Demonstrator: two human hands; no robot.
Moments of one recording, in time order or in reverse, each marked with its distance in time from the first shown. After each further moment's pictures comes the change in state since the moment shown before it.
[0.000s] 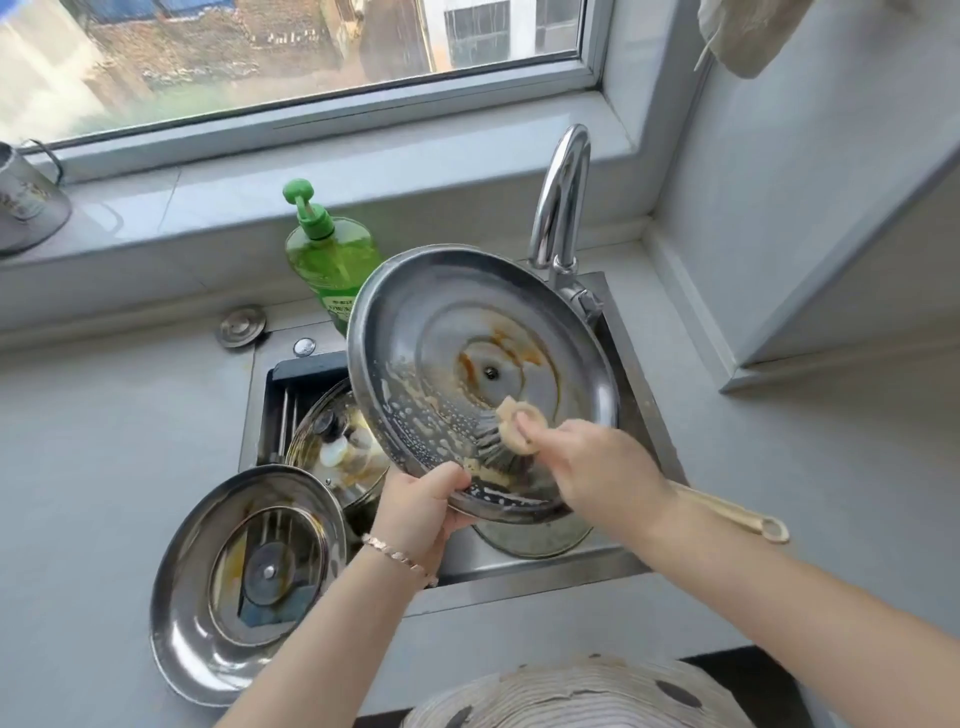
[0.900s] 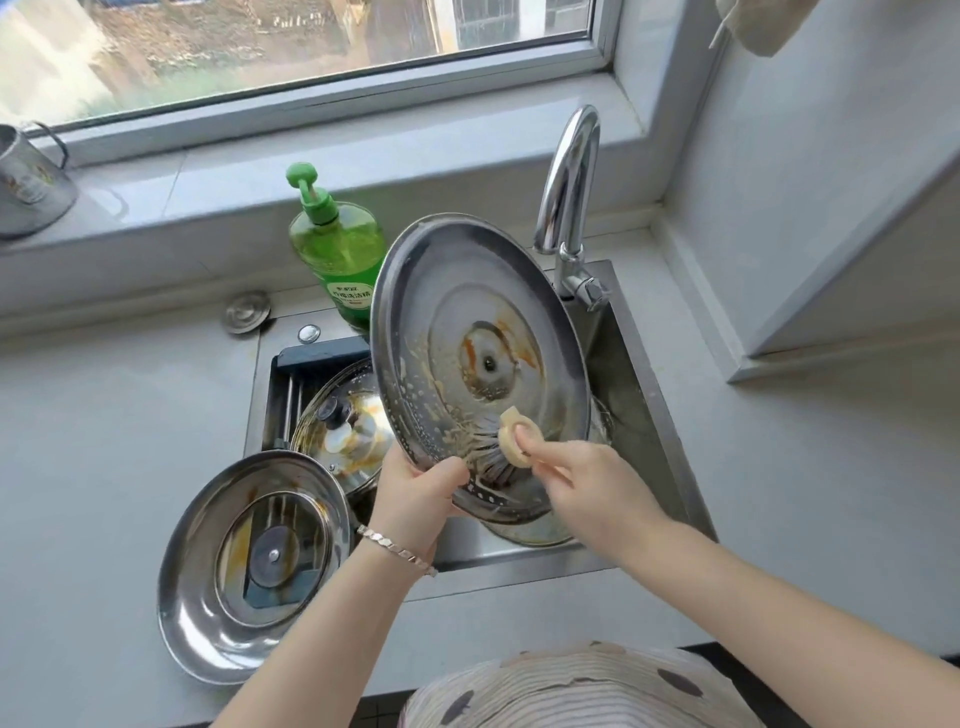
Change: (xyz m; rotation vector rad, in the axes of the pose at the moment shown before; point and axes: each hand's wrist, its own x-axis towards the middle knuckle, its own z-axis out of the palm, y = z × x) left_hand -0.006 0.000 -0.006 0.129 -0.044 0.153; right_hand -0.016 -0.007 0.017 0.341 -0.150 0.270
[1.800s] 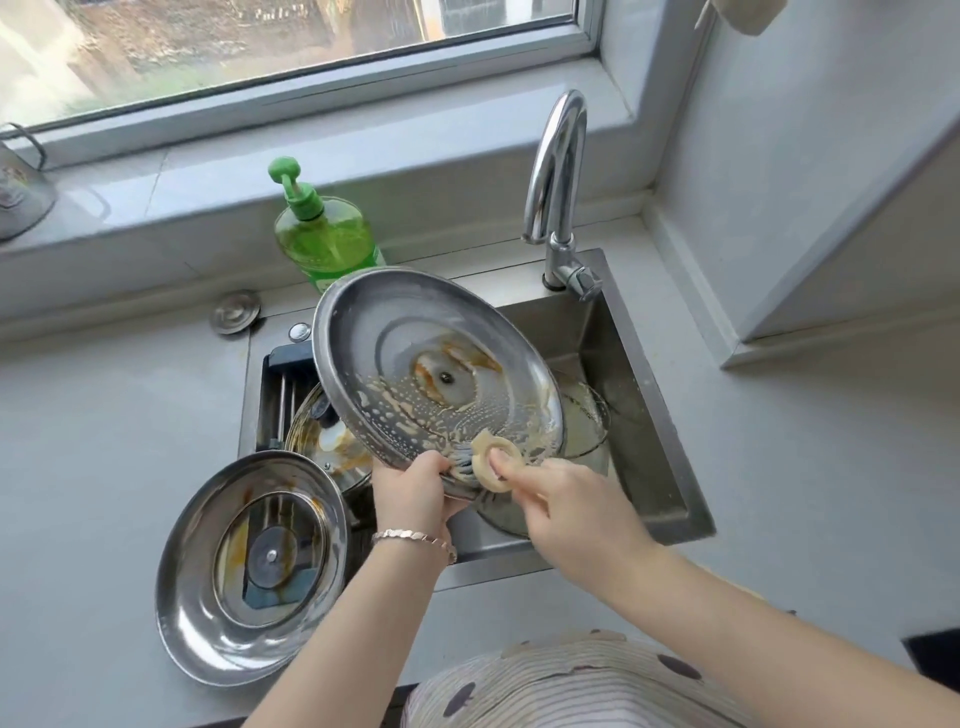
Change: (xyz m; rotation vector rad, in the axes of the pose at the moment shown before) left_hand 0.012 -0.012 0.014 -0.180 0.412 -0.156; right_hand -0.020 -0.019 0.010 -0.133 -0.033 -0.034
